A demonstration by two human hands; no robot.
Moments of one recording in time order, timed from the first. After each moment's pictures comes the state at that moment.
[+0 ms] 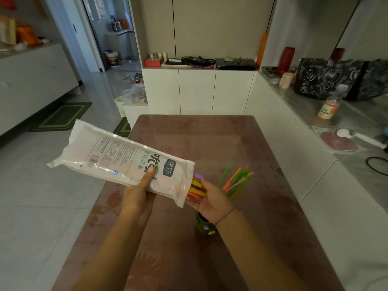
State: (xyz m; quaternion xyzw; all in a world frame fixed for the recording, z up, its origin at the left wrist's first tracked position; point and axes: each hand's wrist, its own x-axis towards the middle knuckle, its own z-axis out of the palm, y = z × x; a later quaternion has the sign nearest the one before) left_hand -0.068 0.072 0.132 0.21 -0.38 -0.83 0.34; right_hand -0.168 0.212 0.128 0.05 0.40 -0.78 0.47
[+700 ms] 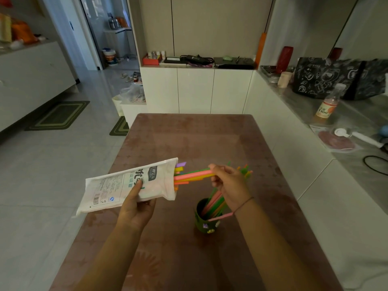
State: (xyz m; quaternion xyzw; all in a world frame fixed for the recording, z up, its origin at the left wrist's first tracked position) left_hand -0.059 0.066 0.105 0.30 -0.13 -0.90 0.30; right_hand -0.202 0.237 0.144 -0.06 0.59 -0.76 0.25
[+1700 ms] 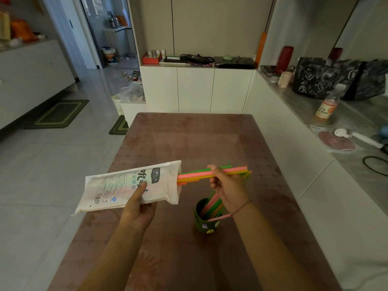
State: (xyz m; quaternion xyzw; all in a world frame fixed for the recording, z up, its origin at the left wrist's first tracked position) left_hand -0.063 0.071 0.098 0.32 -0.14 -0.88 0.31; right_hand -0.194 0.238 0.146 -0.02 0.55 -0.79 0.25
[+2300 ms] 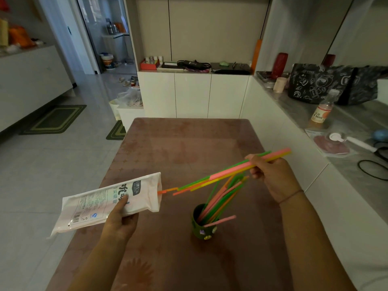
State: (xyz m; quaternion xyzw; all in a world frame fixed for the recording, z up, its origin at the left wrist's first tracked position) left_hand -0.042 0.041 0.079 0.36 -0.12 -0.87 0.32; right_hand -0.252 0.312 0.194 -0.11 0.68 -0.72 0.10
